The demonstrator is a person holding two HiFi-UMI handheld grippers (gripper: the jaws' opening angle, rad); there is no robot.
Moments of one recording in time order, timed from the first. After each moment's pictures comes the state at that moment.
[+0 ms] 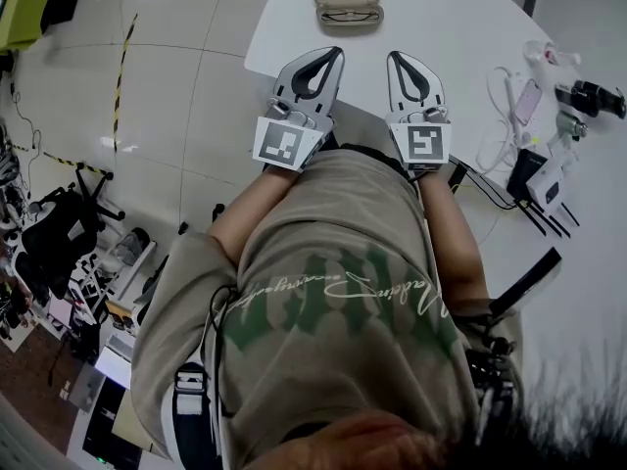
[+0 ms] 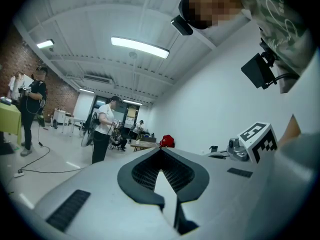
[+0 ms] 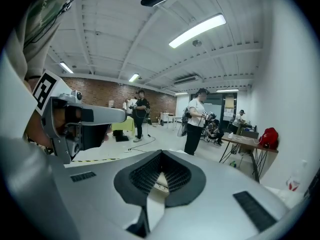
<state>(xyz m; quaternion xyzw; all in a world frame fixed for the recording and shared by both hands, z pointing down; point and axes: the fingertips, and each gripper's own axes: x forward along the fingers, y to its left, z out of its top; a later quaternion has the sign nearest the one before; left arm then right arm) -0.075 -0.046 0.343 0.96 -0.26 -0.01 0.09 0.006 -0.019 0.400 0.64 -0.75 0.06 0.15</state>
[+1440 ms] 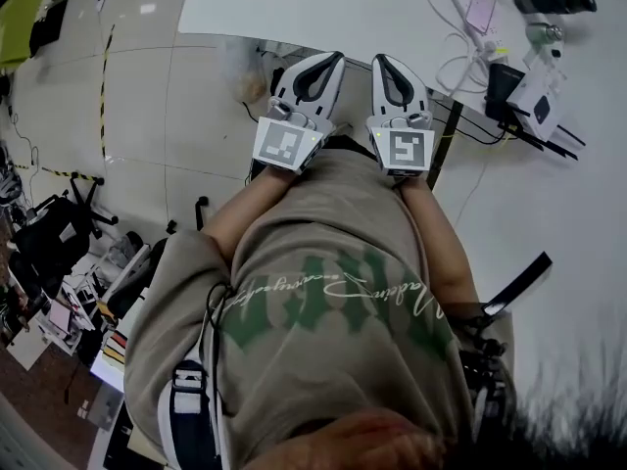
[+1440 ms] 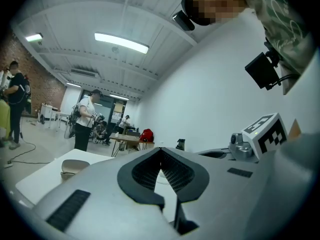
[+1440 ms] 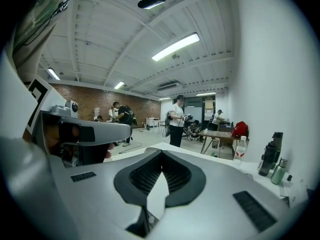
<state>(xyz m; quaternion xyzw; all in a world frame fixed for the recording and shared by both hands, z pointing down) 0.013 0.223 0.361 0.98 -0.19 0.02 0.09 0.066 0.244 0.388 0.72 -0.68 0.08 0.10</state>
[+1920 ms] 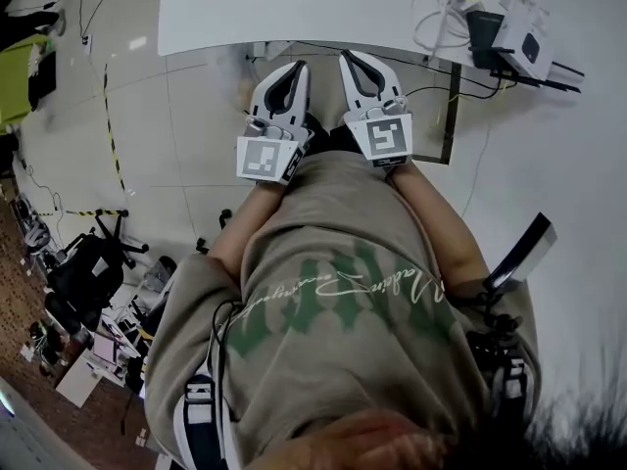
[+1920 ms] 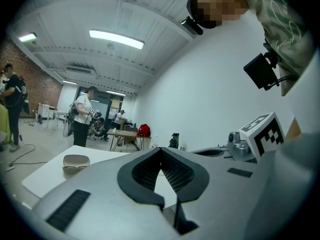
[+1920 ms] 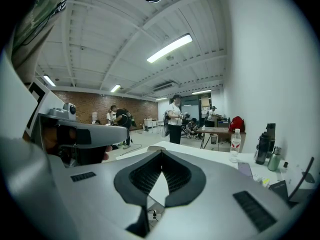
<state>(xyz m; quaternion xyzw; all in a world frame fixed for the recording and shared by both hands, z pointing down) 0.000 0.277 0.366 0.98 -0.18 0.04 0.09 0.057 0.299 0.402 0.72 -0.68 0.10 0.08</state>
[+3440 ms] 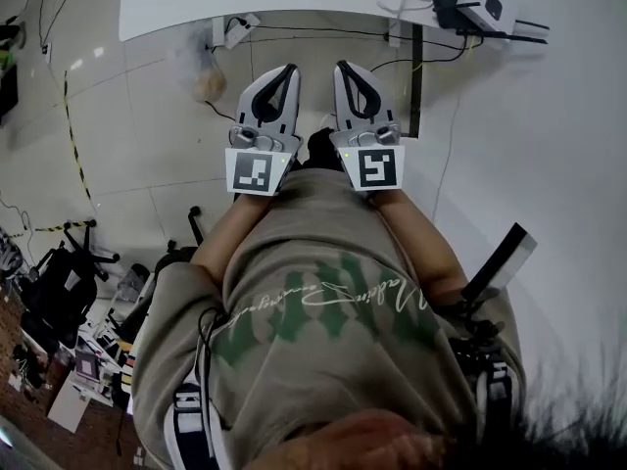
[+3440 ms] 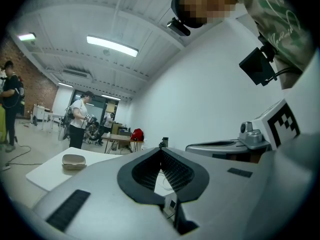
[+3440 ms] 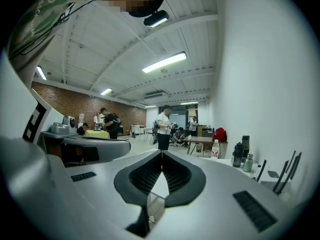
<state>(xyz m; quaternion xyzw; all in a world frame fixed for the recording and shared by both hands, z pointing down) -0.052 0.371 0.341 0.99 -0.15 0.01 0.07 0.000 0.408 0.343 0.78 -0.62 0.04 0.05</state>
